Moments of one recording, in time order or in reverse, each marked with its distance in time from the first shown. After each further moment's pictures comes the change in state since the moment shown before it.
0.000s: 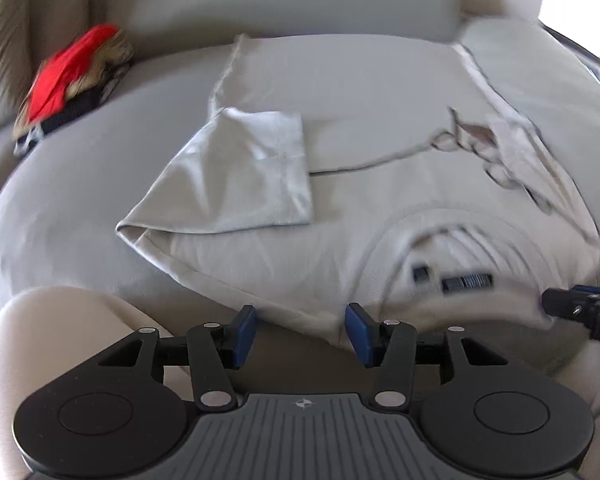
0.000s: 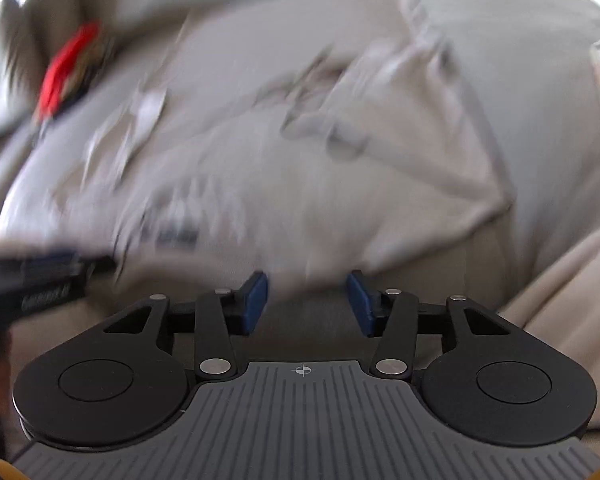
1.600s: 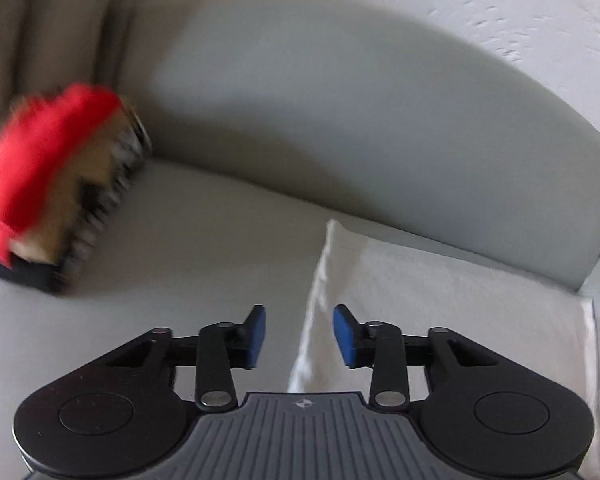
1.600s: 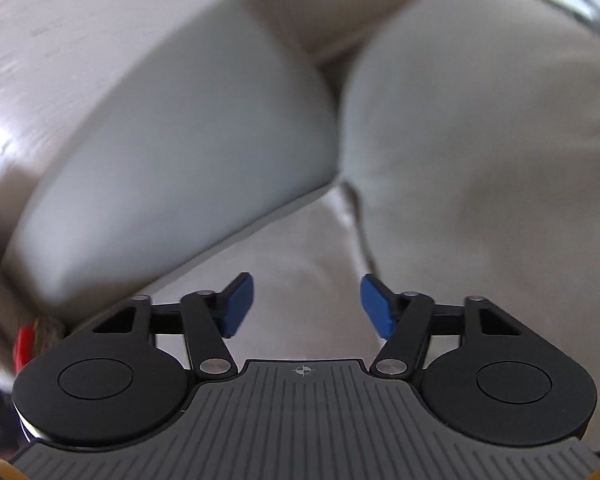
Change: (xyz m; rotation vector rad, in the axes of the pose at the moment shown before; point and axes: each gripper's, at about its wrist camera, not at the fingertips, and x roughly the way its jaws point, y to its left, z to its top) left arm 0.148 0.155 0.324 -0.348 -0.143 -0.027; right arm 0.097 -0.168 0.398 0.453 -0.302 0.023
